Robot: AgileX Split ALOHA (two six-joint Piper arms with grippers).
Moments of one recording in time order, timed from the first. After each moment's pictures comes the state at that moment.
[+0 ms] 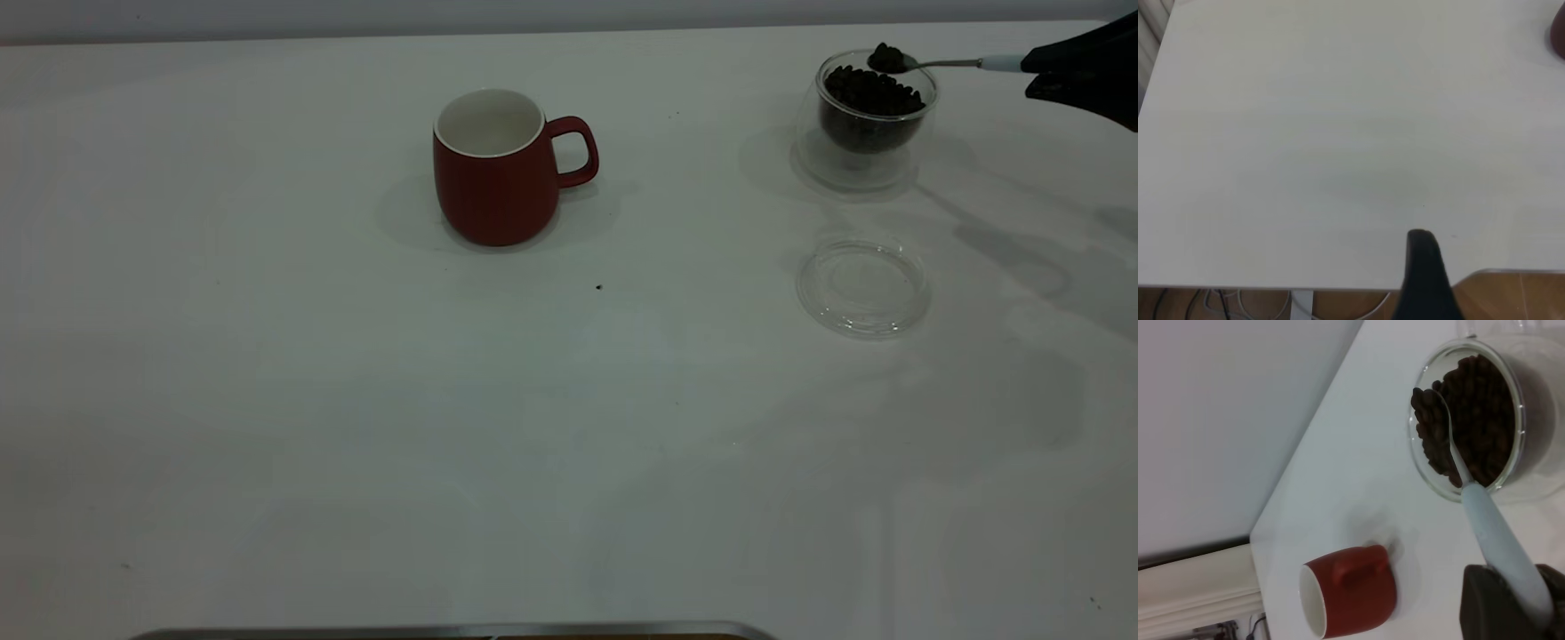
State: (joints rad) left arm 0.02 -0.02 -0.49 0.04 1.14 -0.01; right arm -0.33 2.24 -0.97 1.77 0.94 -1.21
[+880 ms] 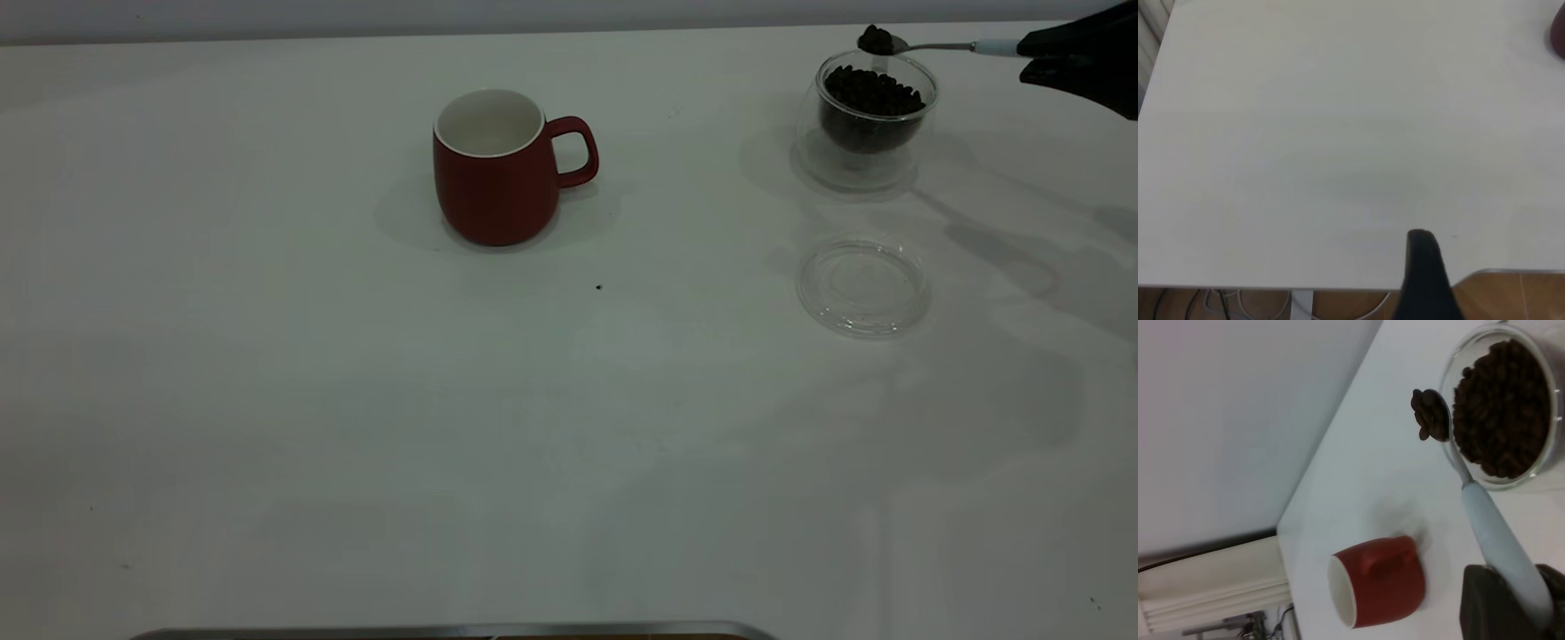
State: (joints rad) left arm 0.02 -0.02 -0.49 0.04 1.14 -0.01; right arm -0.33 2.24 -0.97 1.77 0.99 -1.18
